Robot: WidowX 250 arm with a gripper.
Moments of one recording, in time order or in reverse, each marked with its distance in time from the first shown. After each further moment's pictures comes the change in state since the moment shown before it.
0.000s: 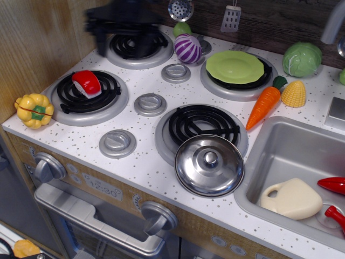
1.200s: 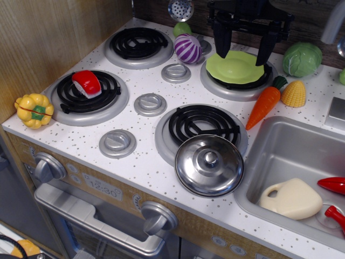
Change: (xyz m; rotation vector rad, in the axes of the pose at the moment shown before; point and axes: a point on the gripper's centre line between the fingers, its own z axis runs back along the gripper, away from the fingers) arm -0.064 -0.152 0.076 -0.337 0.186 -0.646
